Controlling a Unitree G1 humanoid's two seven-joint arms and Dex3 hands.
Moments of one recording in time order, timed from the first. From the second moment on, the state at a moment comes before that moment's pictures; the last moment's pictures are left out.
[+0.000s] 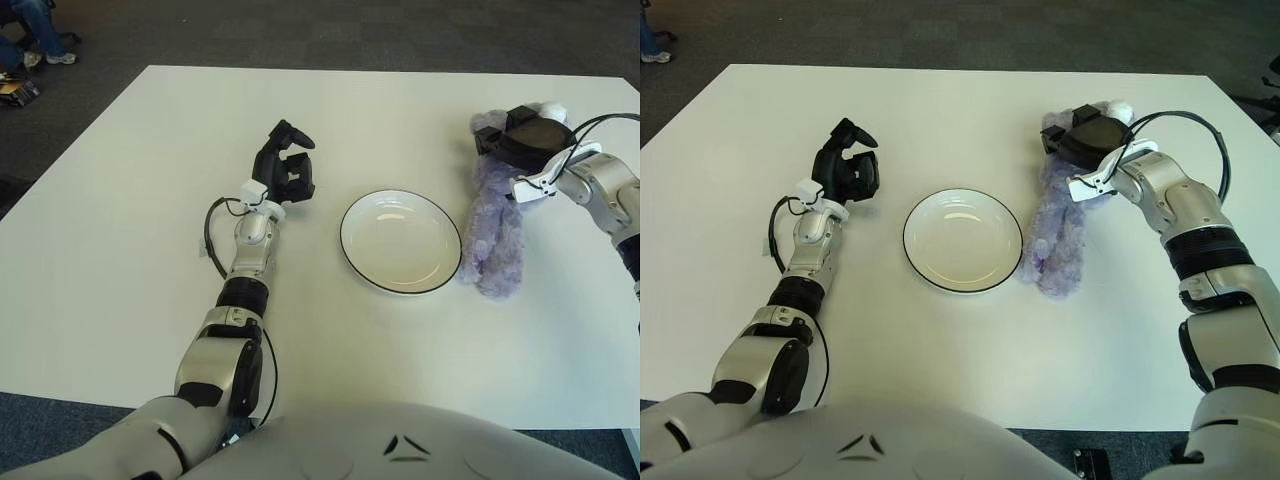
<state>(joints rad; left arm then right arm) -0.47 -0.05 0.10 0.71 -0.07 -0.65 -0.13 -0.66 -0.88 0.40 0.52 -0.90 -0.39 0.11</state>
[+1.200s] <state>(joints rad) -0.47 -0.05 0.10 0.71 -0.07 -0.65 -0.13 -0.65 -0.87 0.39 0.67 -0.89 -0.45 -0.19</state>
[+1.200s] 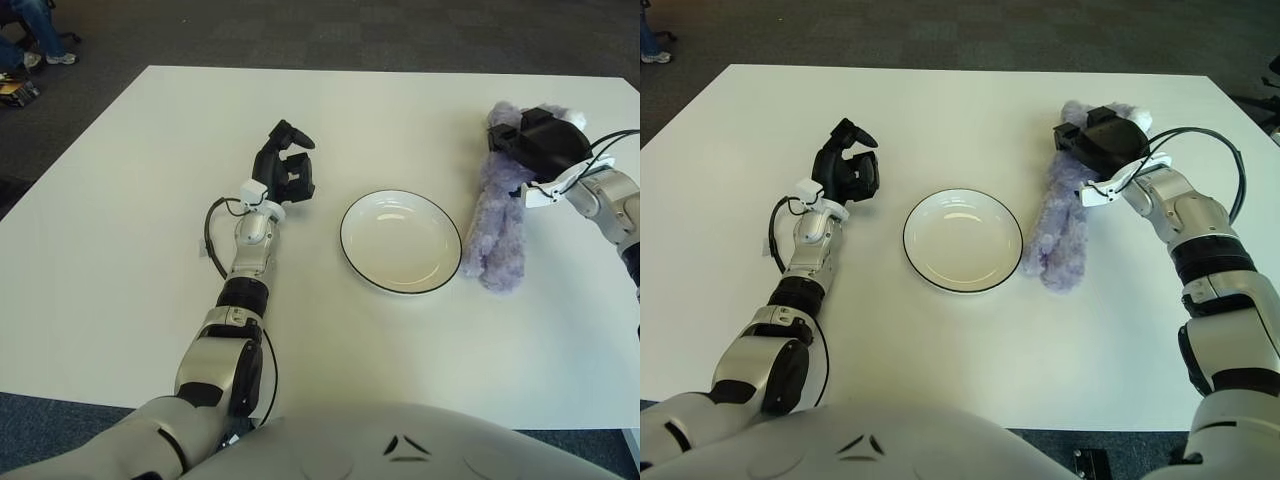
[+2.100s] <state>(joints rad) -0.47 -0.05 0.10 0.71 -0.07 -0.65 -0.13 -0.60 -0.90 0.30 0.57 -0.87 -0.43 -0.20</state>
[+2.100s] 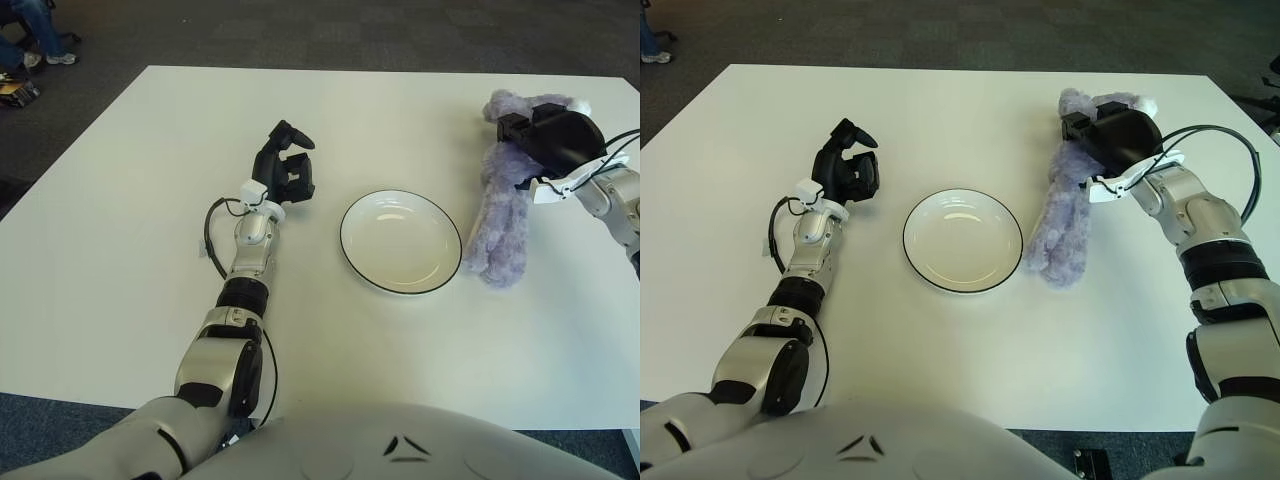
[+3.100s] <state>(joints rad) -0.48 -0.05 0.10 0.73 -0.07 -0.65 -0.14 -0.58 -0.97 0.16 0.47 -0.81 -0.43 -0.17</state>
